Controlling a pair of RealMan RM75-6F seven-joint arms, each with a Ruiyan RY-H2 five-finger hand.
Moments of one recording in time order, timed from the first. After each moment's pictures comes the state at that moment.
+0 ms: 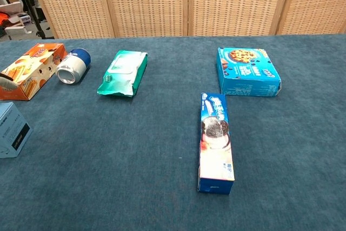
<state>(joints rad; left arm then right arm) -0.46 -1.12 0.07 -1.64 1.32 1.04 0.17 0.06 -1.12 0.09 -1.43 -1.60 1.65 0.28</state>
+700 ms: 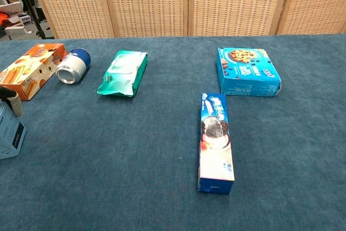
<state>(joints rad) -0.49 -1.24 -0.01 -1.67 1.05 1.03 0.45 0.06 -1.12 0.10 -1.41 -1.58 1.65 0.32</state>
